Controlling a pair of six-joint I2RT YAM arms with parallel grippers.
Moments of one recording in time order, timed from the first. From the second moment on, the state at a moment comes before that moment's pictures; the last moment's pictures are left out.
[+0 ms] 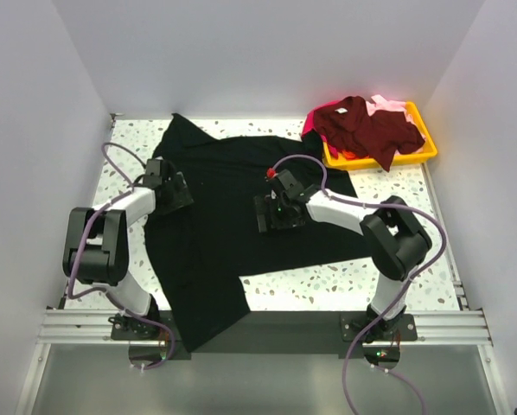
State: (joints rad) left arm -0.06 1.65 0.90 -0.26 -0.12 -0.47; right arm 0.69 1.81 1.13 -0.38 -0.03 0.47
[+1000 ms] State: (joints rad) left arm -0.03 2.20 1.64 -0.33 -0.10 -0.38; right arm 0.48 2.19 1.68 -0.46 -0.18 0.49
